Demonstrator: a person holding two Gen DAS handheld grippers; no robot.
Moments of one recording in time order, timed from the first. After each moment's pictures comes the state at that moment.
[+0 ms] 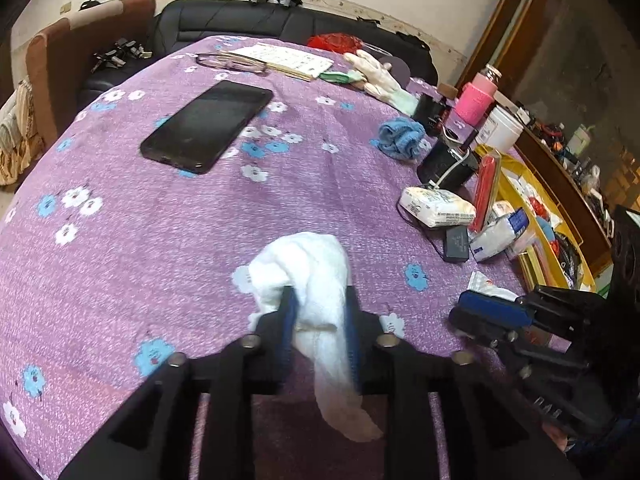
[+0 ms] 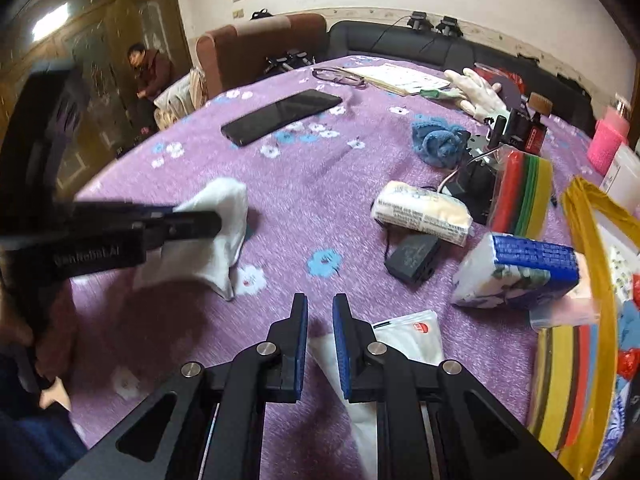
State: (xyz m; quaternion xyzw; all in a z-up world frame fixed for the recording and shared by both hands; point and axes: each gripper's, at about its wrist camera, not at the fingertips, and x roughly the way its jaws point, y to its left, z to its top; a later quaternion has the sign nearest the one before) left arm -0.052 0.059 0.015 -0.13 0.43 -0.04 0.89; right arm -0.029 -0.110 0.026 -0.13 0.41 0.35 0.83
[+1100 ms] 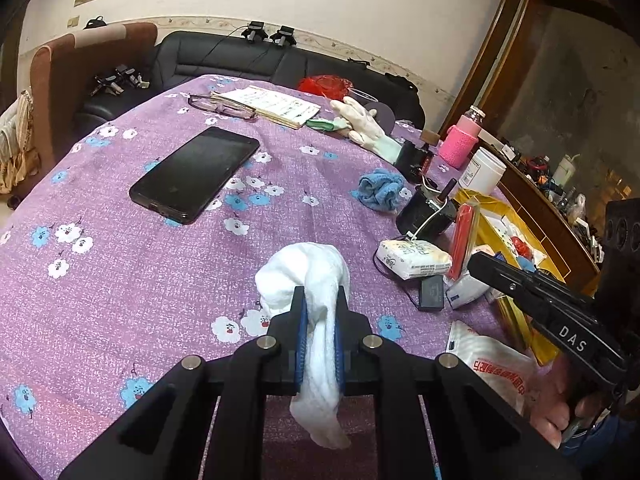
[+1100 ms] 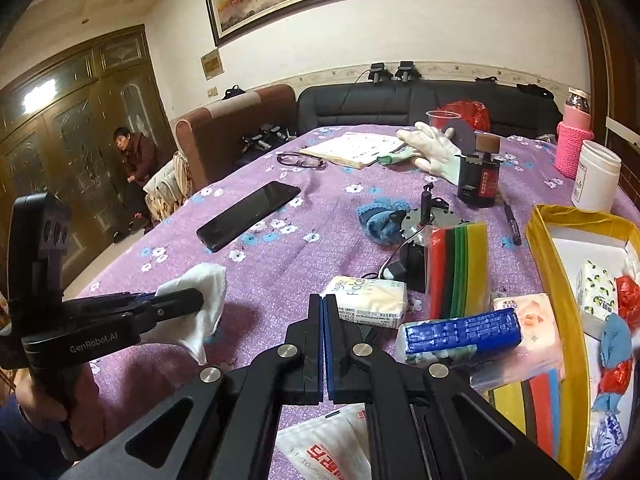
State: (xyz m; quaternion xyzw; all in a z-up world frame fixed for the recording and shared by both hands) left arm -0.052 0.058 0.031 -0.16 0.35 -0.04 0.92; right arm 0.003 -0.147 0.064 0.00 0.32 0.34 0.89
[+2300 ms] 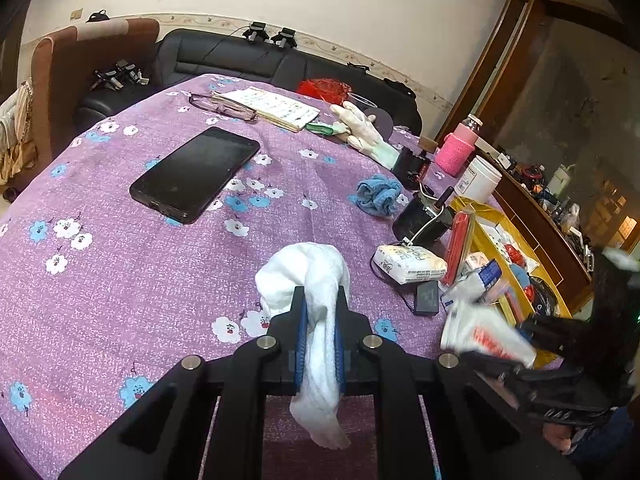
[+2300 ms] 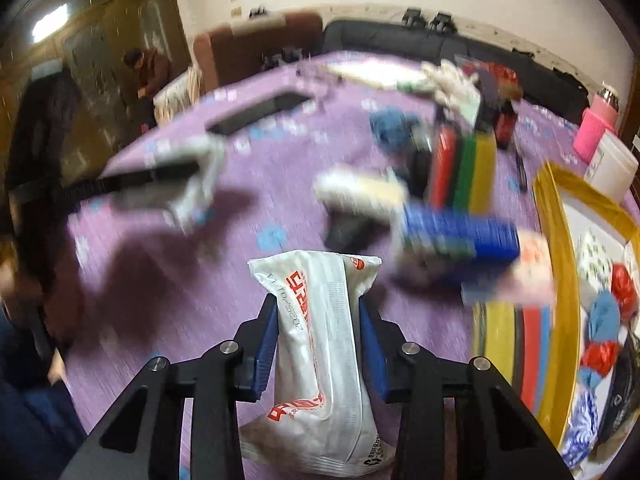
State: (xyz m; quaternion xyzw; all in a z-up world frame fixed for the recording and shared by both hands) left arm -0.054 0.063 0.031 -0.18 0.35 -0.05 0.92; right arm -0.014 -0.155 0.045 -0.10 0.41 0.36 0.83
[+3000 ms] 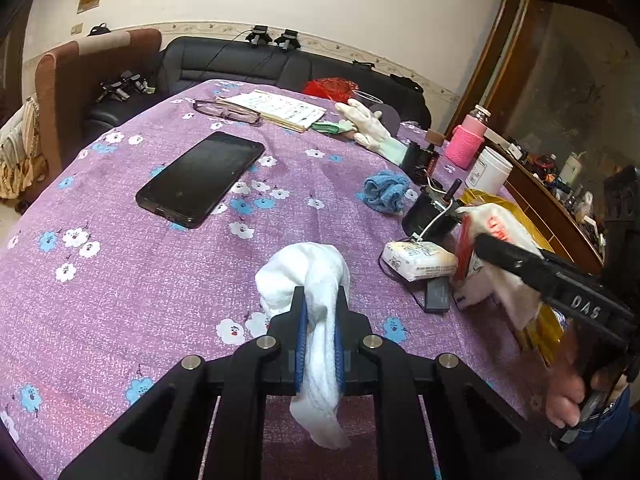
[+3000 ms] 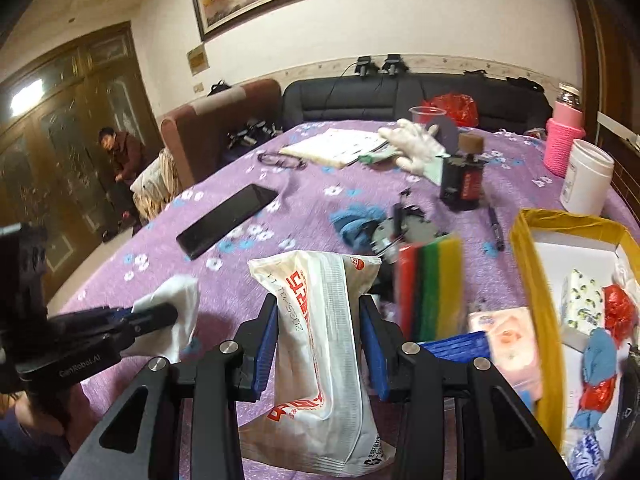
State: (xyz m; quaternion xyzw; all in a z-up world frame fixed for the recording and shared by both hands) left arm -0.052 0.056 0.033 -0.15 0.35 -0.02 0.92; right arm 0.027 -0.157 0.072 0.00 0.34 0.31 0.89
